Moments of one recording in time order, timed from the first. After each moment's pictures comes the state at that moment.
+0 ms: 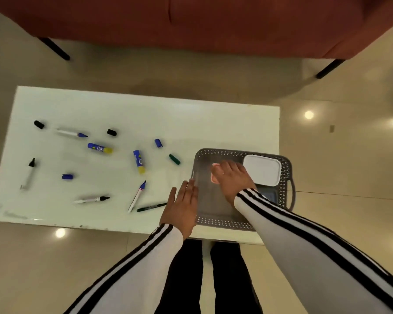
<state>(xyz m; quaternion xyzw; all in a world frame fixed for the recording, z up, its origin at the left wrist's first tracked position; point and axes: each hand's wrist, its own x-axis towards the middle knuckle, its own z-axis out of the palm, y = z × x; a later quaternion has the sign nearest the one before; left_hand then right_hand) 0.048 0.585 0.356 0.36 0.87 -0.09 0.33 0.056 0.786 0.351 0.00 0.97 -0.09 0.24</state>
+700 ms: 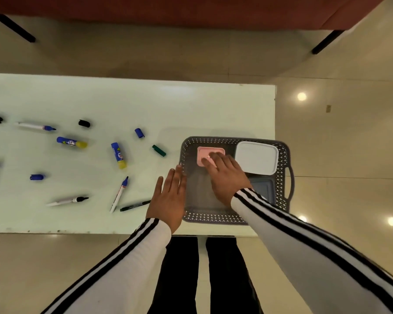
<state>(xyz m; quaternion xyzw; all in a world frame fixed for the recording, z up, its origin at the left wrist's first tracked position) 0.040 0.590 0.320 0.36 0.88 -0.09 0.31 0.081 0.789 0.302 0.02 0.97 -0.12 0.21</state>
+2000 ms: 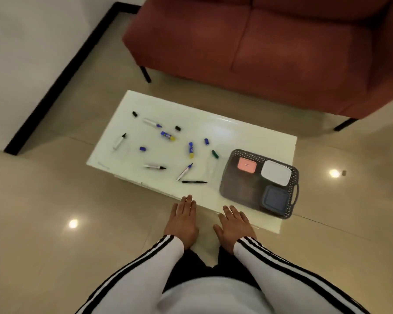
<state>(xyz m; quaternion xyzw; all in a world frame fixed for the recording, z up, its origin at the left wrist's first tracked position) 0.206 0.439 0.516 0.19 0.93 -0.01 0.31 0.250 0.622 0.515 0.01 0.93 -0.12 0.34</state>
